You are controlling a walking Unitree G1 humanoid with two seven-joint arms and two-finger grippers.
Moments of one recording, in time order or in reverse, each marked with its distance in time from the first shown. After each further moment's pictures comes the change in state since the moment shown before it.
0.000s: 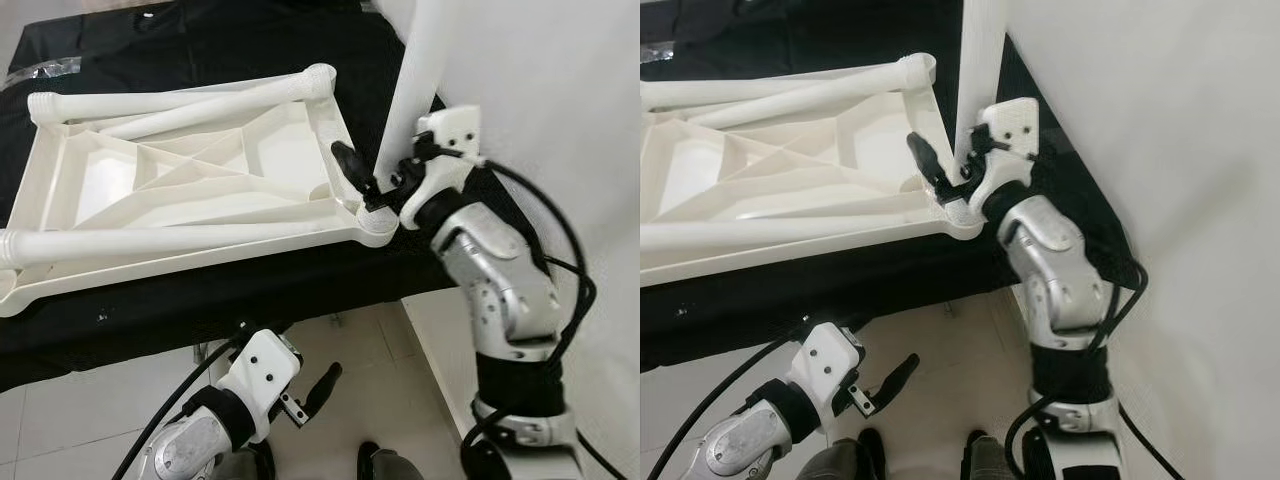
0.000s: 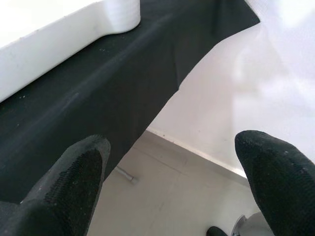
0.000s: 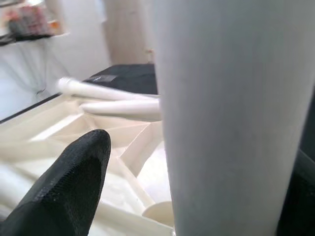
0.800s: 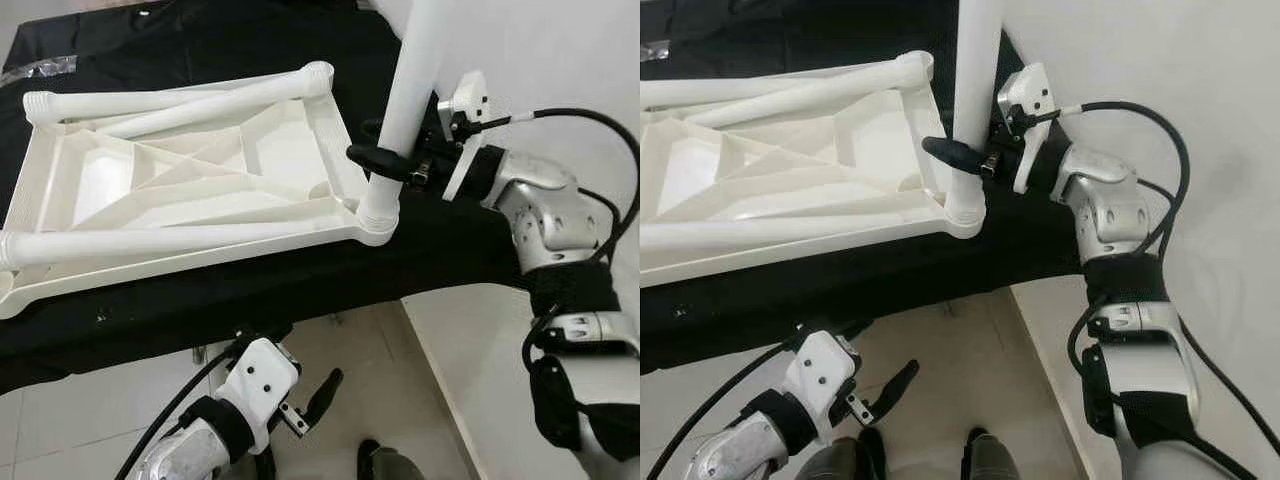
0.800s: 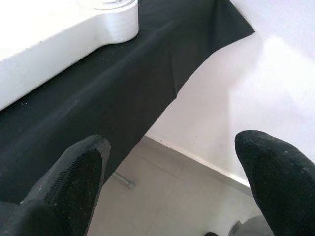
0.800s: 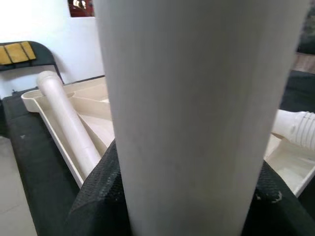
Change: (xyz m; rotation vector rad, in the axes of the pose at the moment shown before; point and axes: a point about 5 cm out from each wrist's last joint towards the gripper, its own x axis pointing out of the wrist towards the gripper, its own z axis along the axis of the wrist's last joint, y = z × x) left arm -0.009 -0.005 0.006 -0.008 -0.024 0.010; right arm 0.013 -0.047 0.006 -0.110 0.046 0.463
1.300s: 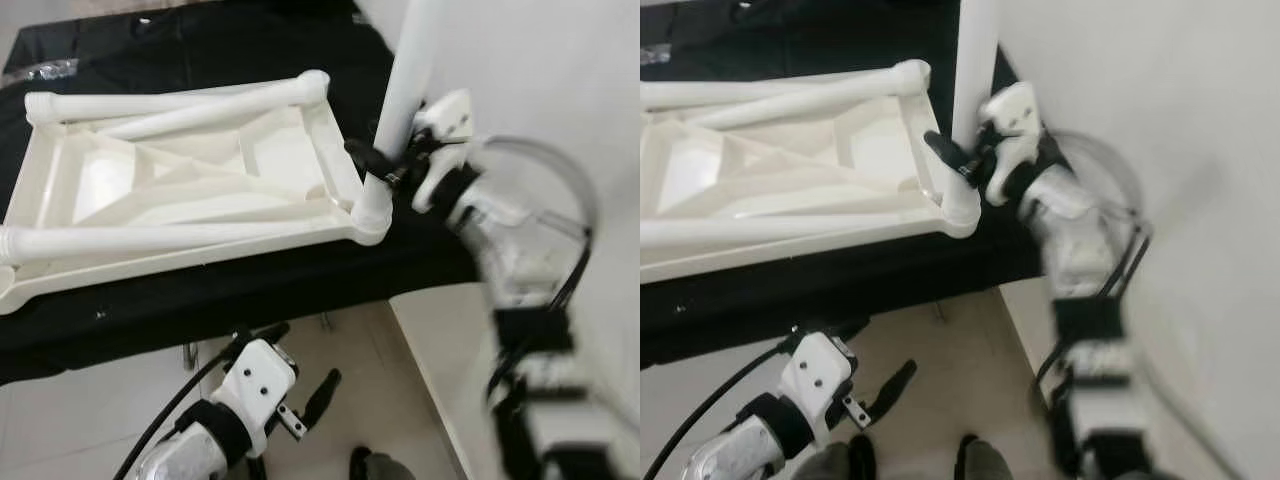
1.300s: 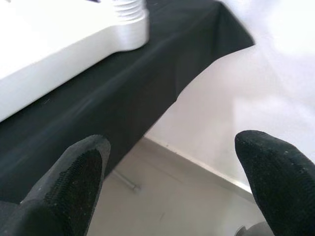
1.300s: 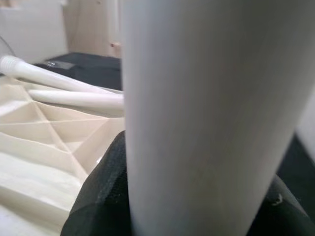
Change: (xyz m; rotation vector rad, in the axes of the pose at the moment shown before) left arm -0.003 0.000 0.000 -0.008 0.004 0.017; right arm 0.005 0.048 -0.031 -0.008 0.116 -0.755
